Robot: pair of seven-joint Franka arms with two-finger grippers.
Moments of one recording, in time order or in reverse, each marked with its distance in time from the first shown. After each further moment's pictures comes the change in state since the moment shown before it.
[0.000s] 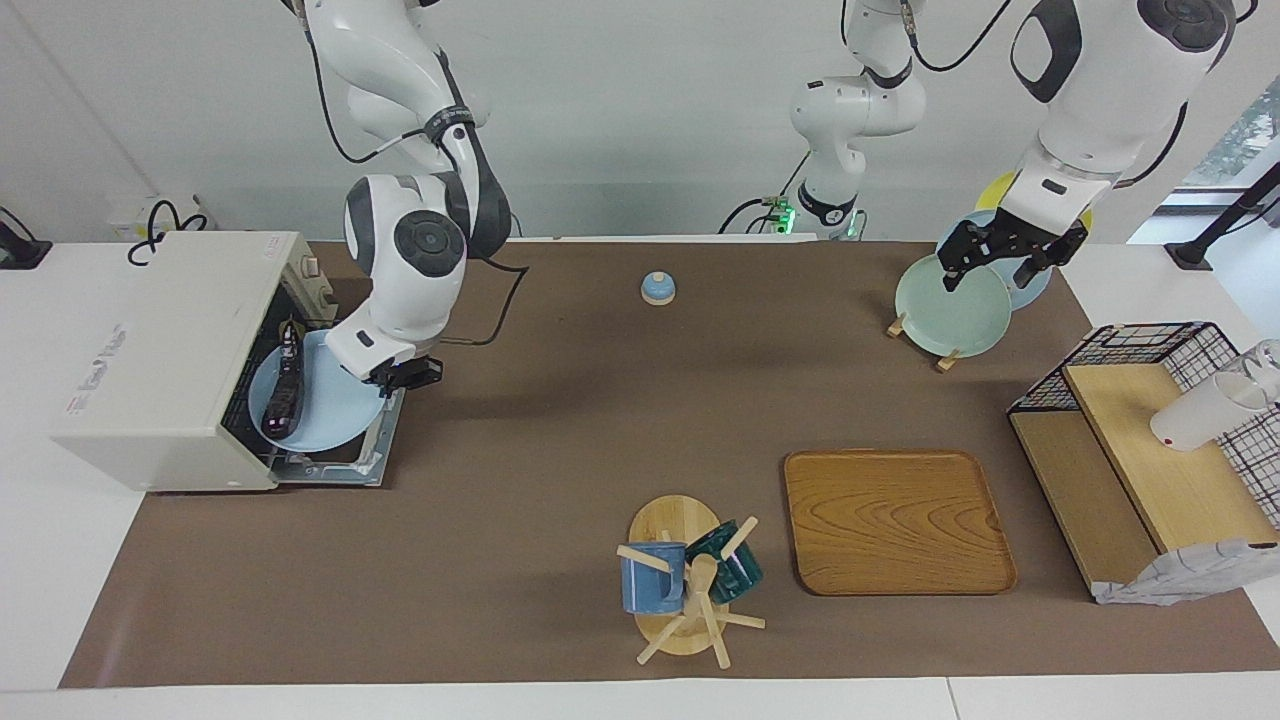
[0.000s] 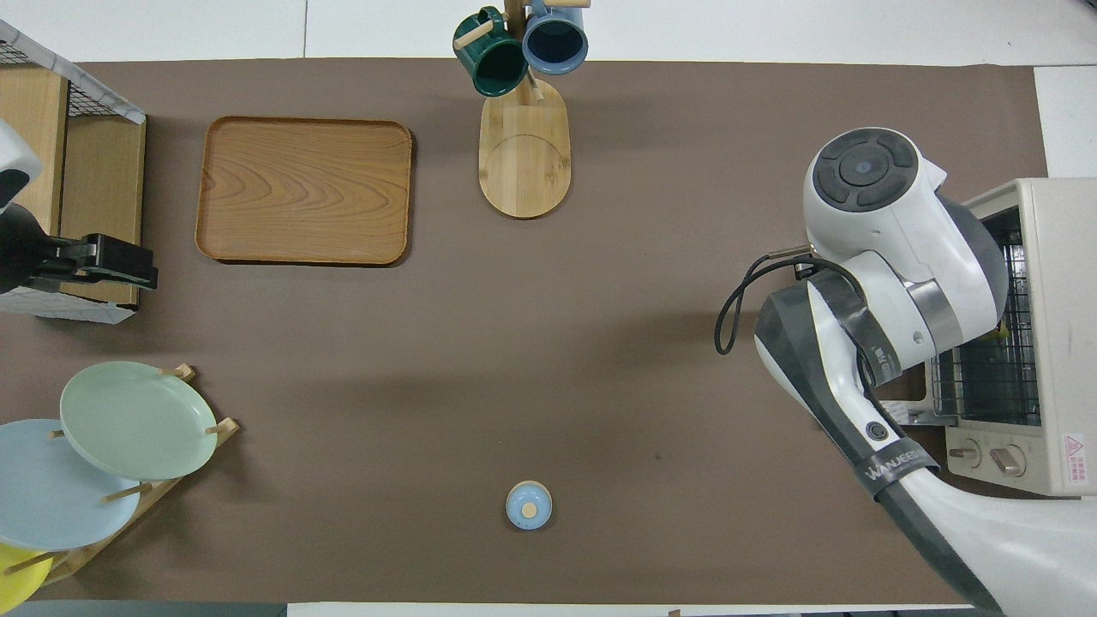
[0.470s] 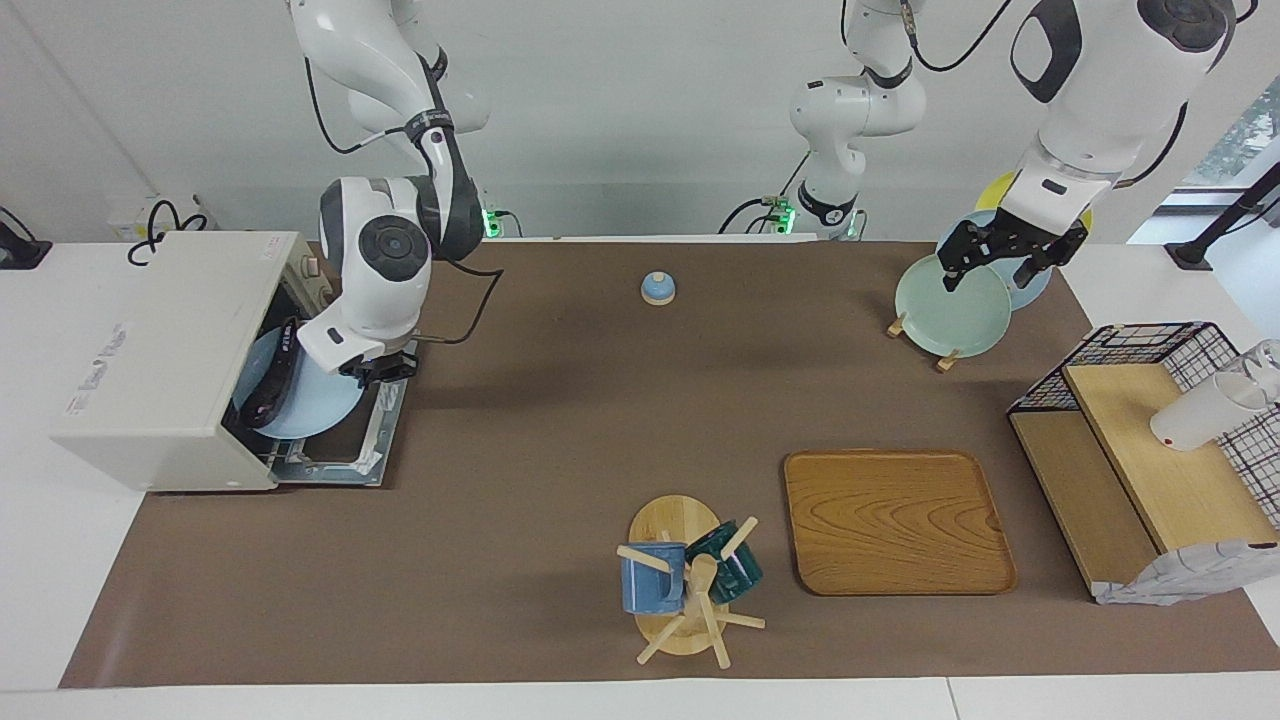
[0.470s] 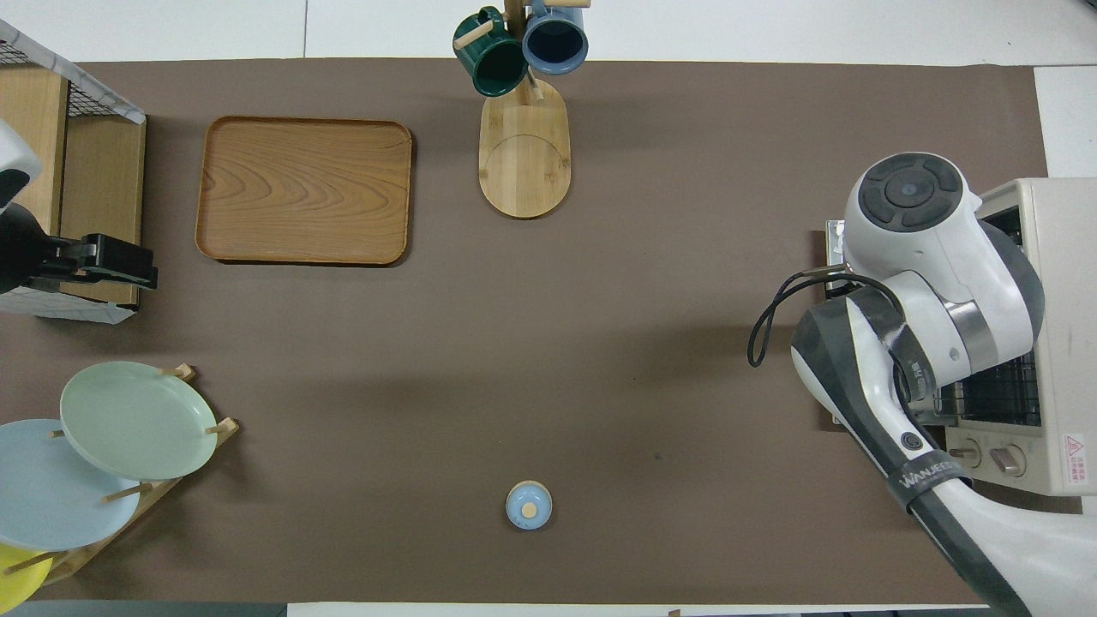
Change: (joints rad) left arm 0.000 0.000 0.000 0.000 0.000 0.000 0.000; right arm -0.055 -0.028 0.001 -0.082 0.002 0.044 -0.008
